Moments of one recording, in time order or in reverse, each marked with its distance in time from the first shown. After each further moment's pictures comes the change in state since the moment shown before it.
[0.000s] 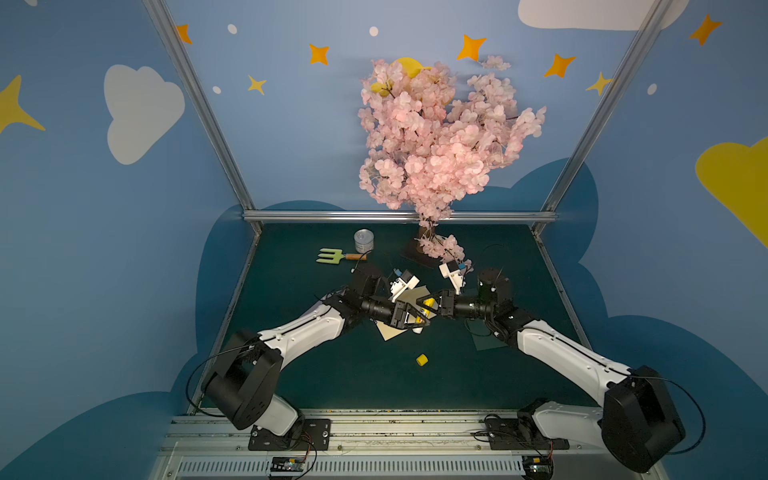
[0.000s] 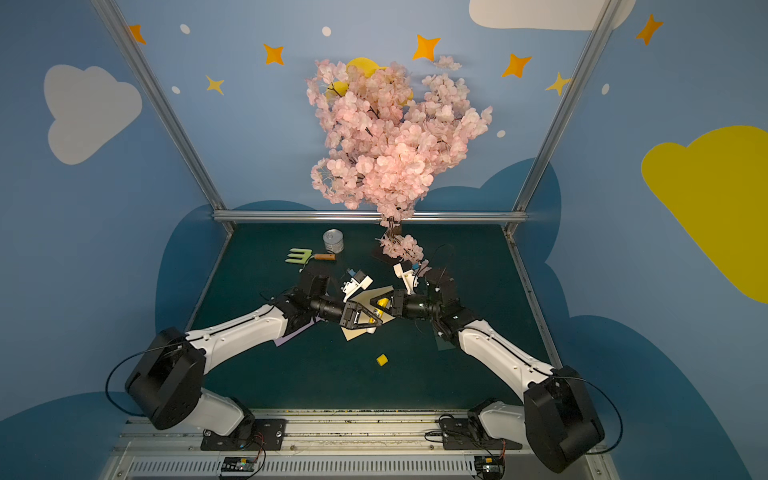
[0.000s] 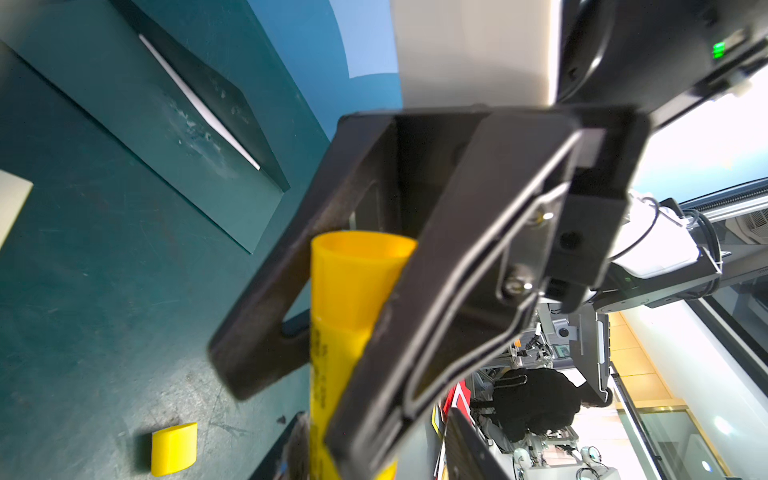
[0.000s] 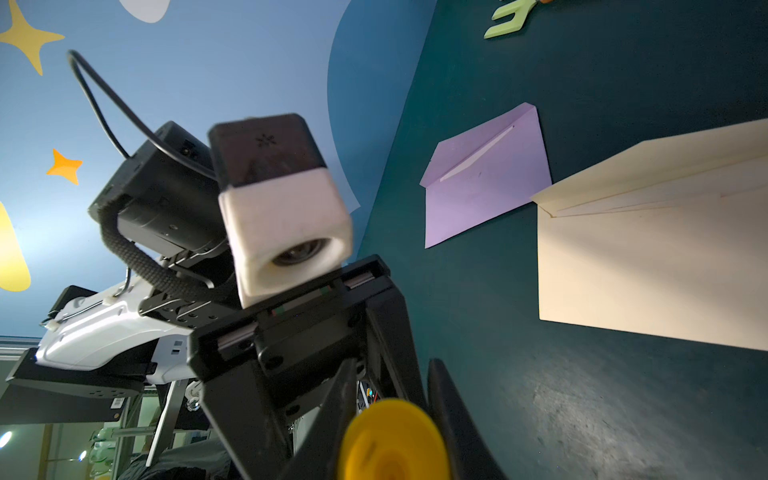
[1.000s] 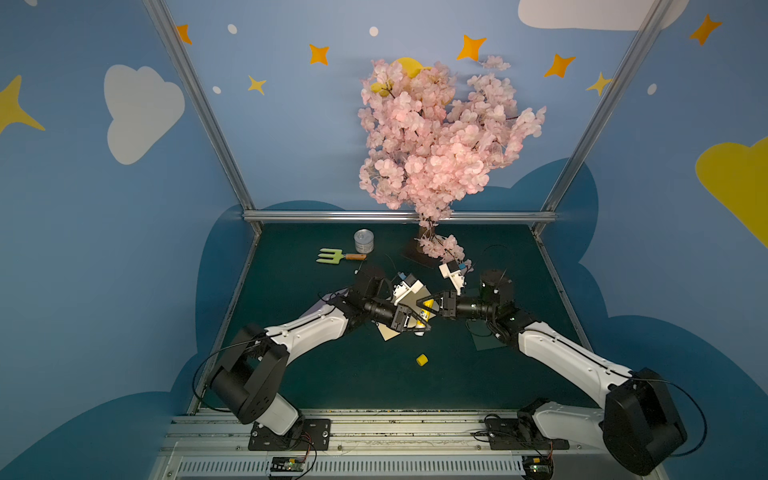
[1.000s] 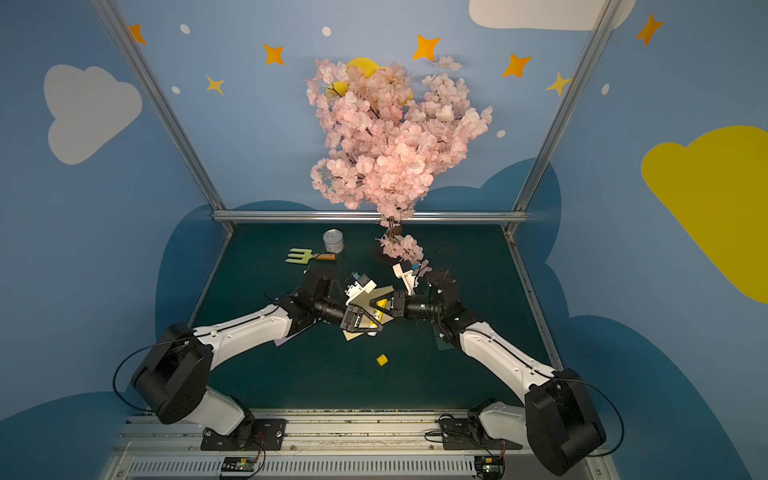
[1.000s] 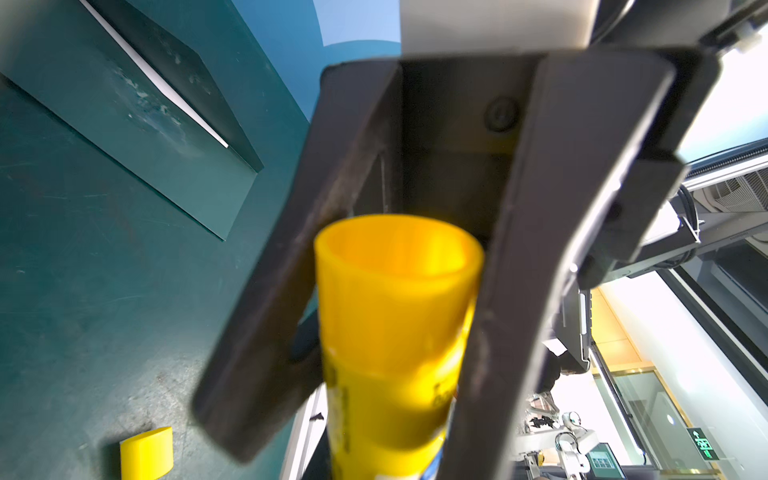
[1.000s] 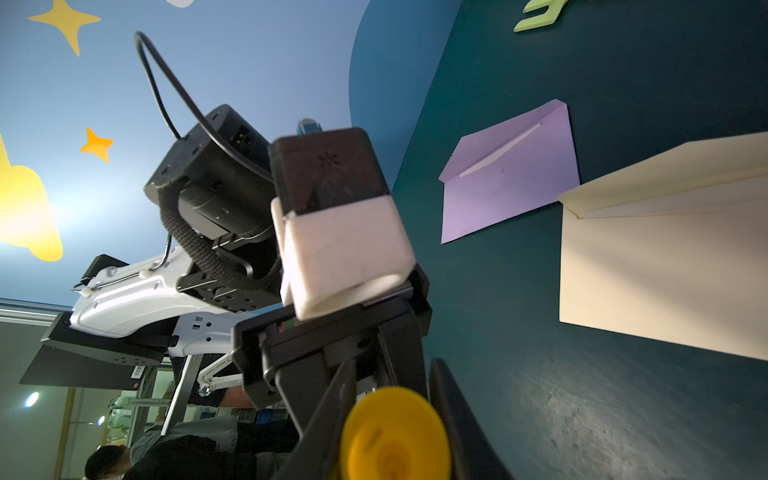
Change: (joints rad) left arm -0.007 0.029 -0.002 0.025 0.078 0.026; right arm -0.003 -0.014 -0.019 0.055 -0.071 0.004
